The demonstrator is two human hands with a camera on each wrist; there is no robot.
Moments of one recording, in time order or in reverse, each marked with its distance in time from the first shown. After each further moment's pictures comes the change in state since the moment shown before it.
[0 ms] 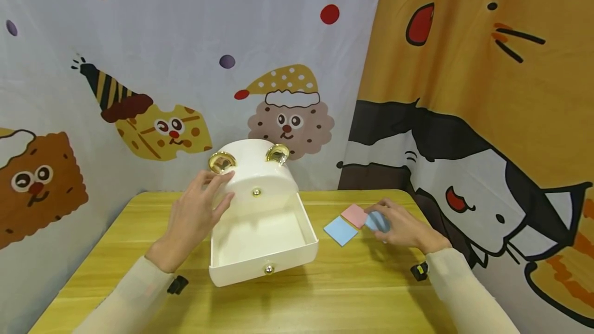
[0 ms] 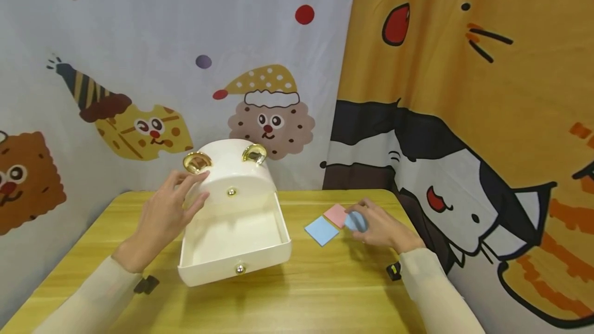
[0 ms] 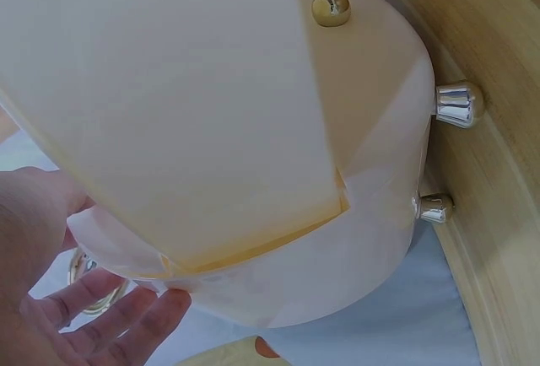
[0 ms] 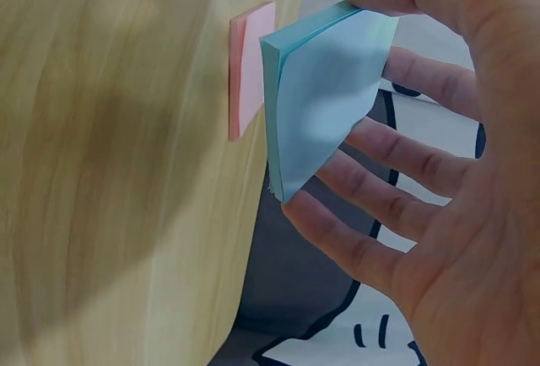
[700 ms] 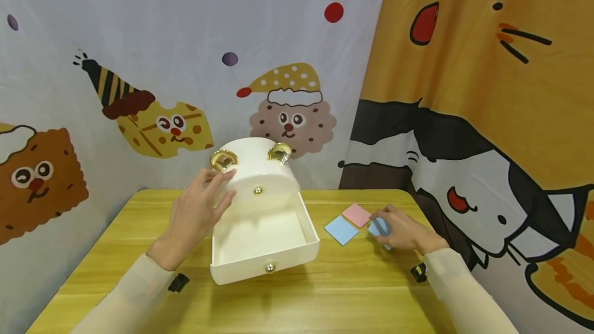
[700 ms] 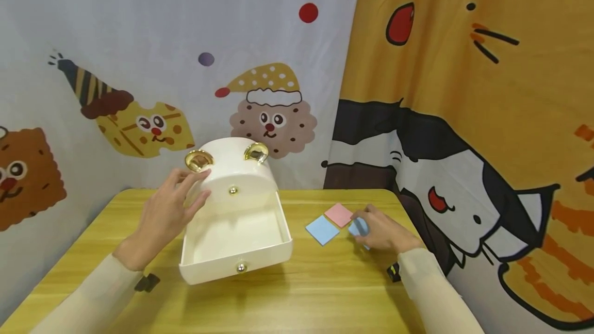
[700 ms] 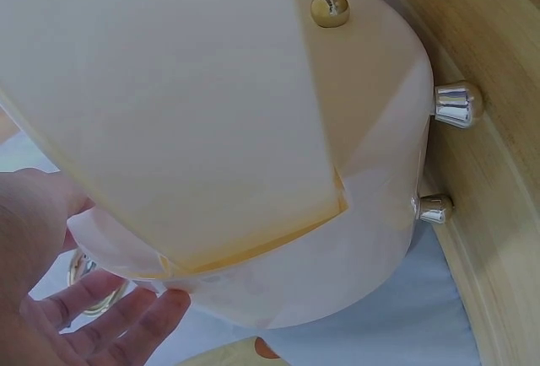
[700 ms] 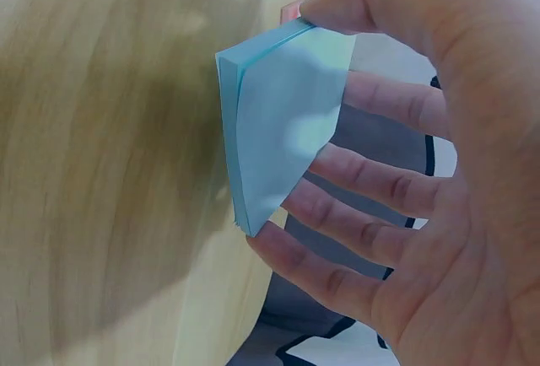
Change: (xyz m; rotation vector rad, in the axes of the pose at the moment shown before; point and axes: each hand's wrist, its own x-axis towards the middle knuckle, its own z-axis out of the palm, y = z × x) left_hand 0.000 0.002 -0.003 0.004 0.004 -0.002; right_hand -0.002 0.006 0.010 -0.015 -0.104 0.068
